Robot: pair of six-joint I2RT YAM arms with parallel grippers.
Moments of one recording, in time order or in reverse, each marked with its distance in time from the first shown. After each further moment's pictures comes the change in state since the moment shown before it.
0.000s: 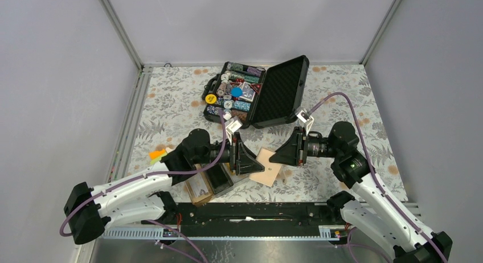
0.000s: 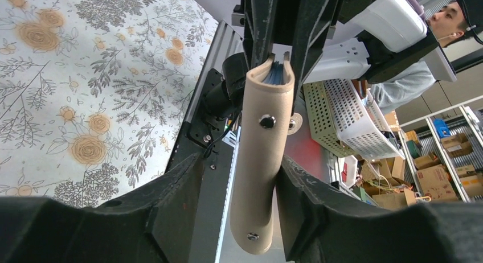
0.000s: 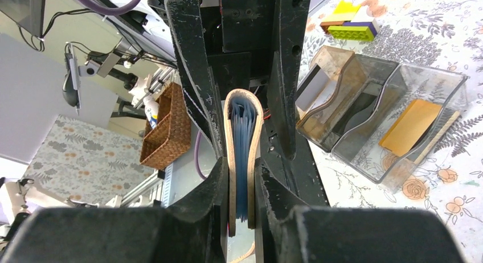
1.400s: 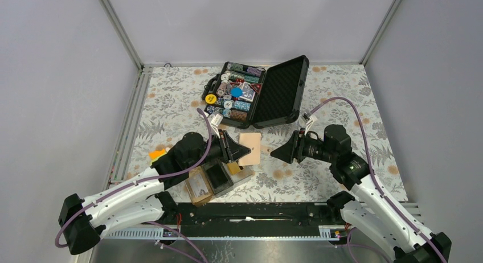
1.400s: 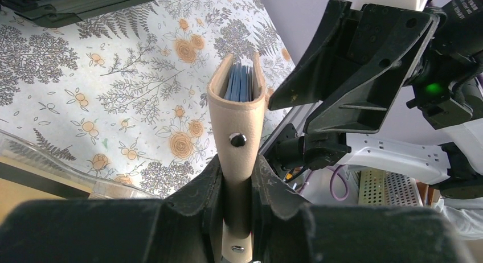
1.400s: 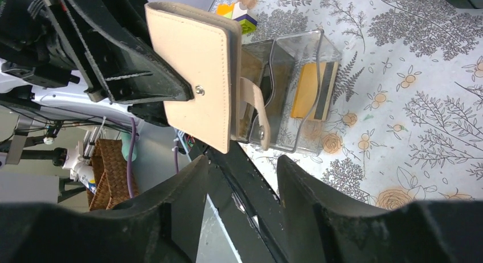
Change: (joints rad) left arm 0.040 -0.118 -0.052 -0.175 -0.402 -0.087; right arm -0.003 -0.018 -0.040 -0.248 0.366 -0.056
